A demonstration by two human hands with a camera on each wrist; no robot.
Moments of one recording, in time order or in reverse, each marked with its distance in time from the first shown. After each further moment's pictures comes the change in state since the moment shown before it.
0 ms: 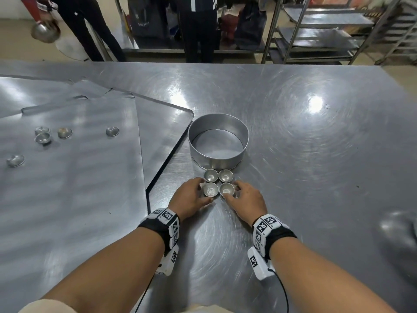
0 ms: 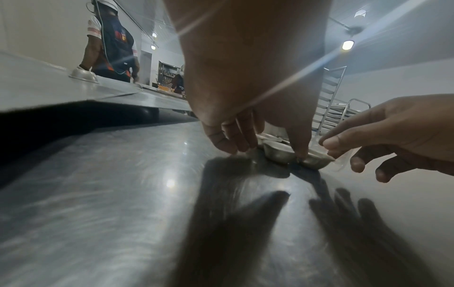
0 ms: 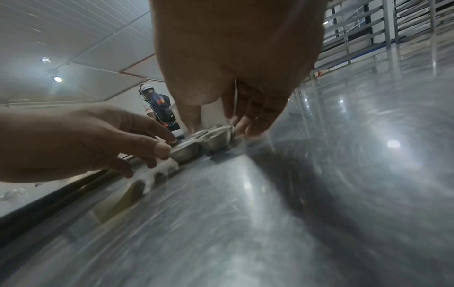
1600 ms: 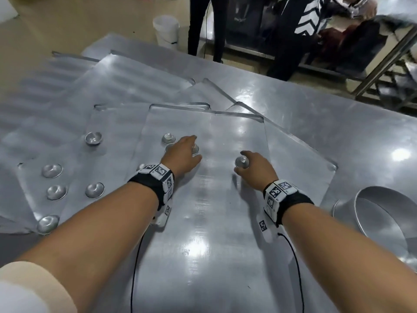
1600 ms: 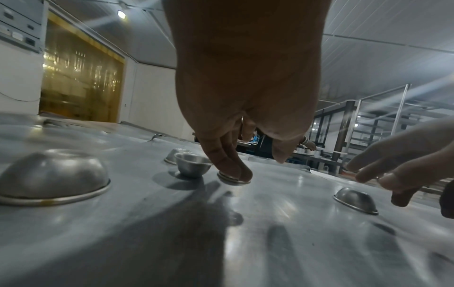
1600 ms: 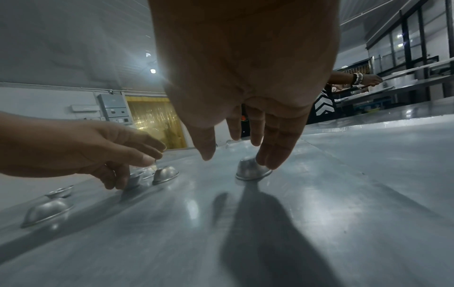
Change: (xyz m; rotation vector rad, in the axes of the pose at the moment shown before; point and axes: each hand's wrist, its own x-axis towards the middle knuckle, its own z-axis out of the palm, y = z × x) left_hand 0.089 -0.326 -0.366 0.170 0.224 -0.280; right_hand 0.200 -0.394 0.218 -0.237 -0.308 -0.291
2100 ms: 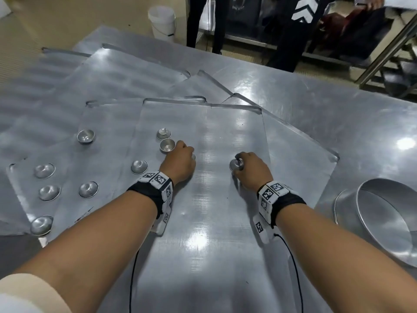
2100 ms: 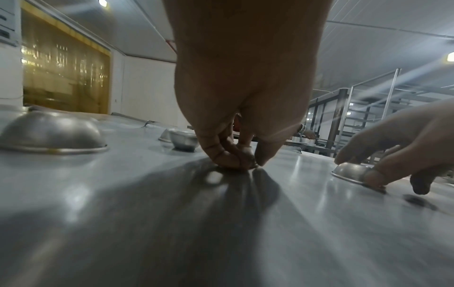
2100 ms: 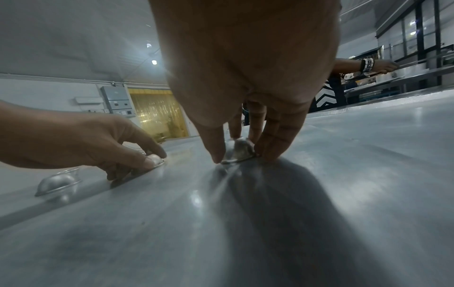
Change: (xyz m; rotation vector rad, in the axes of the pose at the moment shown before) left_hand -0.011 -0.002 0.029 0.095 -0.052 0.005; right_hand 0.001 0.015 0.022 -0.071 -0.026 -0.016
